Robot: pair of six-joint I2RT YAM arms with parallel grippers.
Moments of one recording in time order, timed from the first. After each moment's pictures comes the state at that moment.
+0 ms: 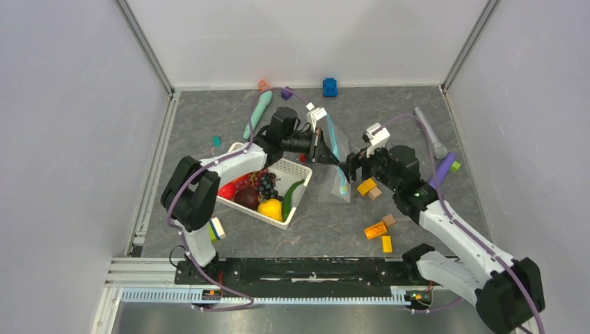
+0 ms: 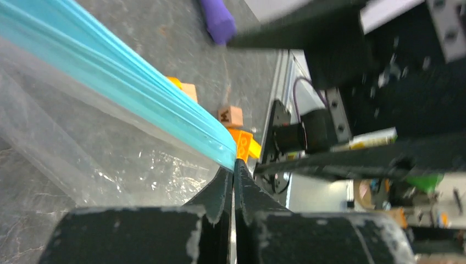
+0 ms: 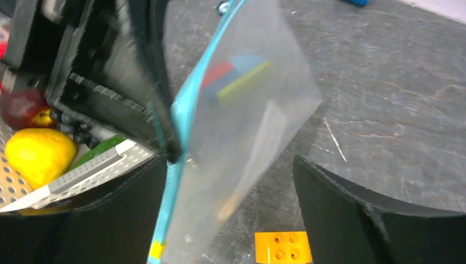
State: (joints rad) left arm -0.63 1.82 1.25 0.17 0.83 -0.59; right arm 0.46 1.00 0.62 0.07 -0.18 0.00
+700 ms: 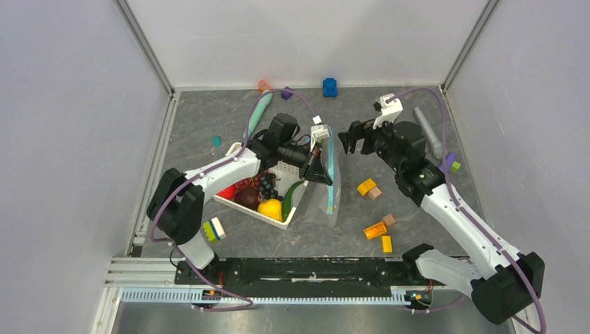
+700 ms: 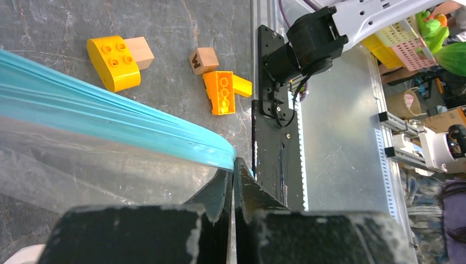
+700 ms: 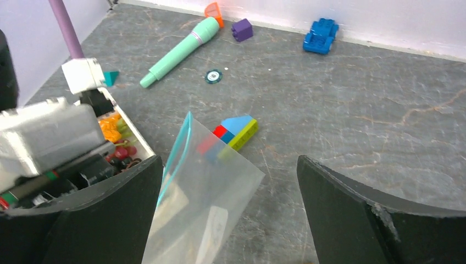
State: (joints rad) left arm -0.67 1.67 1.19 -0.12 1.04 -0.10; right arm 0.46 1.04 0.88 -0.03 -0.01 0.16
